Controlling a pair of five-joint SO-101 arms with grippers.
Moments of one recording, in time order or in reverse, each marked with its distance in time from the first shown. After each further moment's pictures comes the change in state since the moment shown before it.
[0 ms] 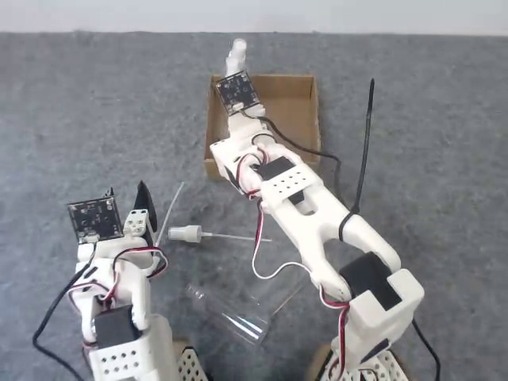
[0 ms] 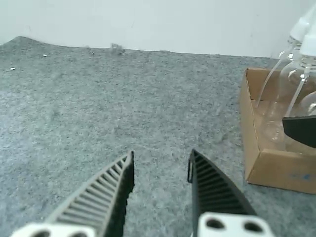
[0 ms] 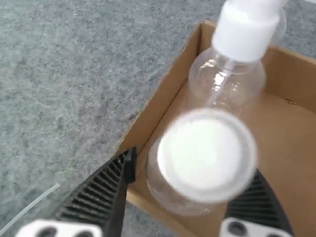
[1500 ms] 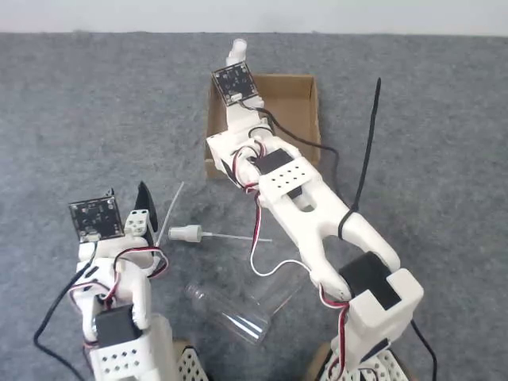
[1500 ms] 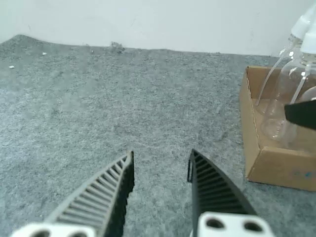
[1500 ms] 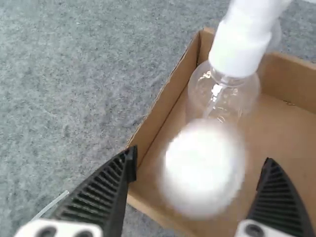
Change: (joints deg) left arm 0.0 0.0 0.4 0.0 0.0; right arm 0.4 0.0 -4.8 4.9 -2.4
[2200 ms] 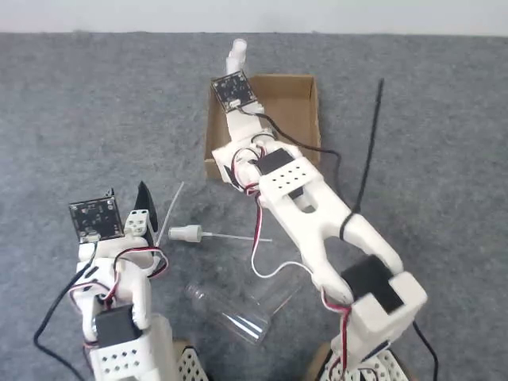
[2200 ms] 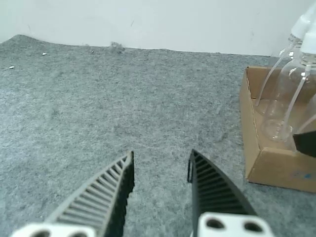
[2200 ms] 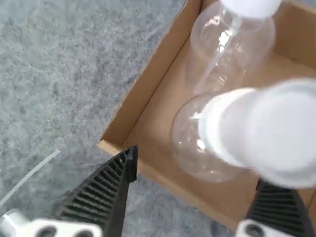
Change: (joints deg) left arm 0.0 0.0 0.0 0.0 0.0; right arm 0.0 -2.8 -0.1 11.3 1.3
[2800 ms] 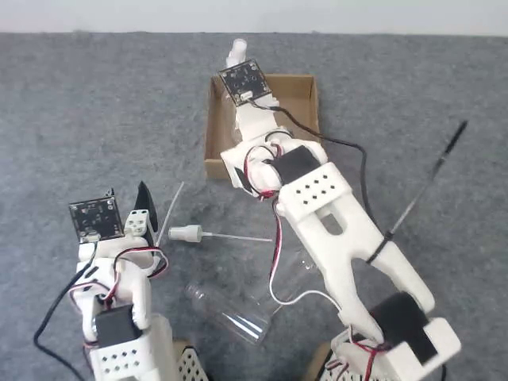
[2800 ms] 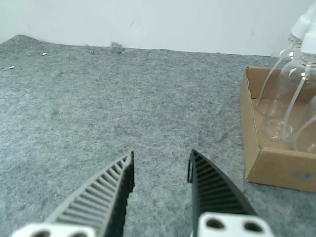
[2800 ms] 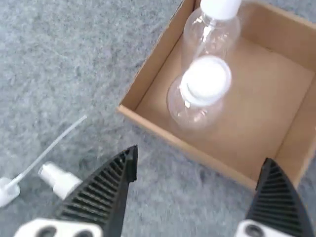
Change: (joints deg) left arm 0.0 0.0 0.0 0.0 0.0; right arm 0.0 -16.2 0.0 19.8 0.0
